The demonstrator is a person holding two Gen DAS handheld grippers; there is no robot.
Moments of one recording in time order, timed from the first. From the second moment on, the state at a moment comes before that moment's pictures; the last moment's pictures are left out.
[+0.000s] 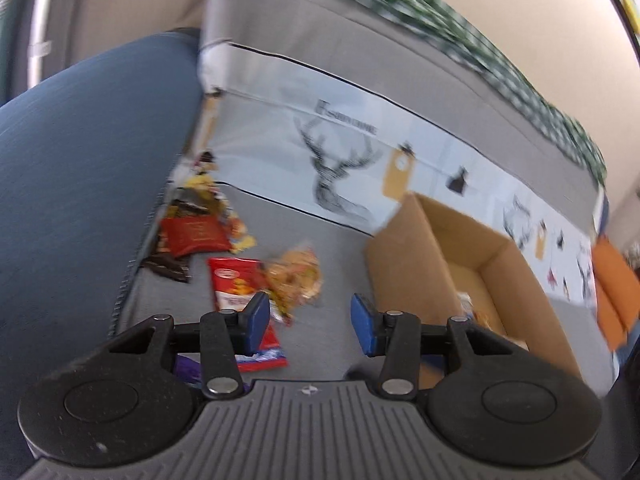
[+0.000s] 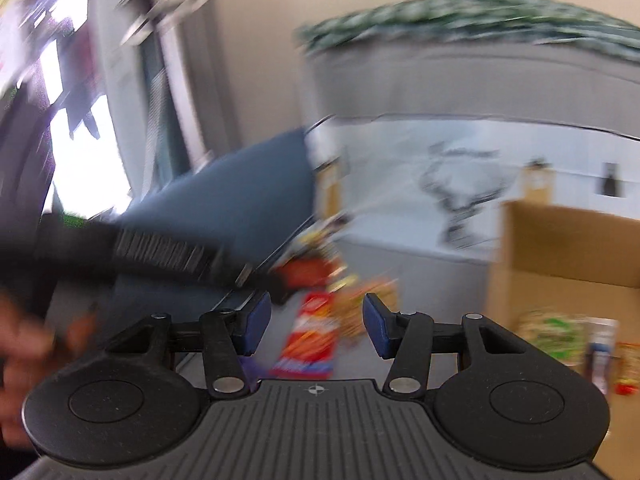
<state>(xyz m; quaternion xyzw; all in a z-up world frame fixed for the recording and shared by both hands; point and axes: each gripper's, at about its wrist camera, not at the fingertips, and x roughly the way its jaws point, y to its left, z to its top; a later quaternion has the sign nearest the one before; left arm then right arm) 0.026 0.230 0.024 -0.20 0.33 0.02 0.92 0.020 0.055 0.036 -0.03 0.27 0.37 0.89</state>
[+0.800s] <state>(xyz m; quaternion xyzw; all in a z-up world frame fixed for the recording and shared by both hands) 0.031 0.275 -0.008 -0.26 0.34 0.06 0.90 0.000 0.140 -0.045 -0.17 0.35 0.41 0.83</state>
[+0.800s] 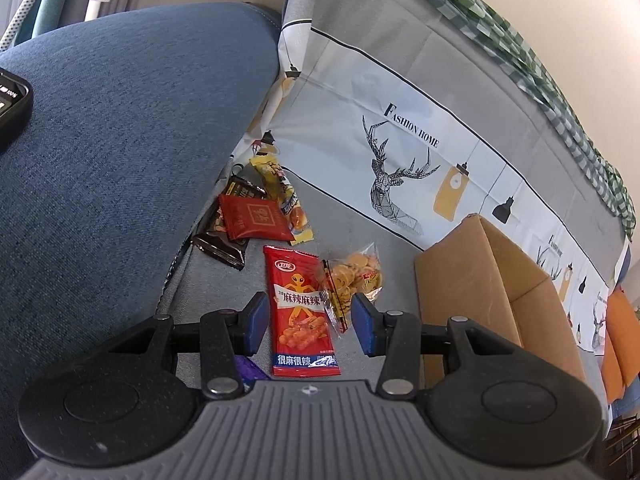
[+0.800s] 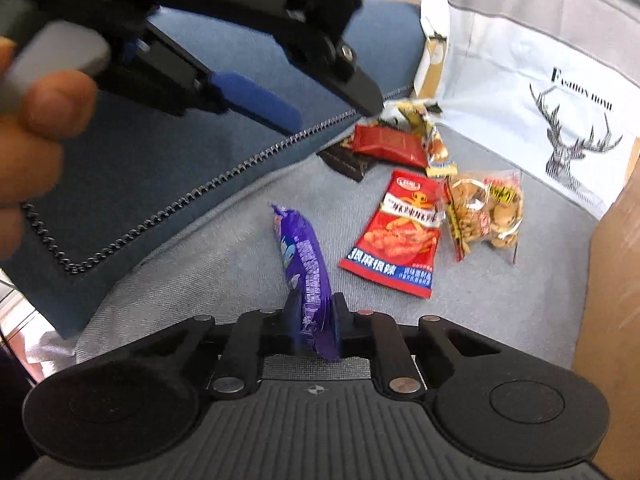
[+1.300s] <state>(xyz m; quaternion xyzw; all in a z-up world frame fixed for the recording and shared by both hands) 0.040 0.252 -0.013 -0.23 0.37 0.06 0.90 -0.053 0.077 -0.044 -0.28 0.32 0.30 0.86</state>
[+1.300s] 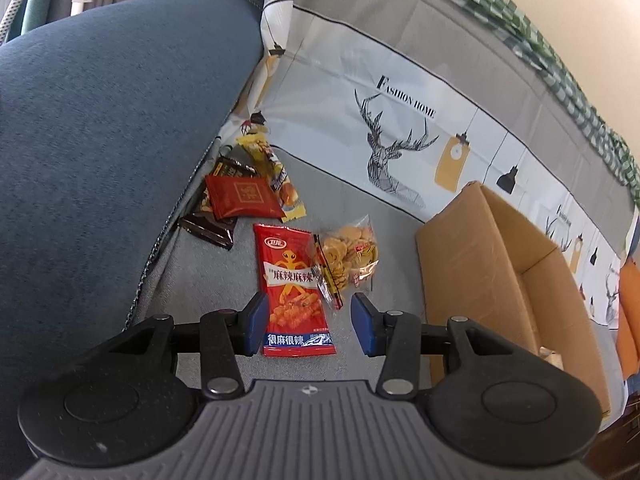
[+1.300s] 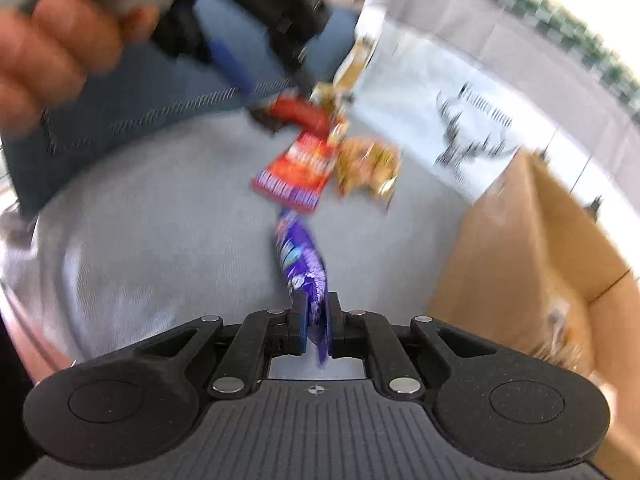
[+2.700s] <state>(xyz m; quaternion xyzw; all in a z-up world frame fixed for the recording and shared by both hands) 0.066 0.263 -0.072 -0.15 0.52 0.11 0.83 0.005 0.070 -0.054 -0.14 0.37 0.33 0.86</state>
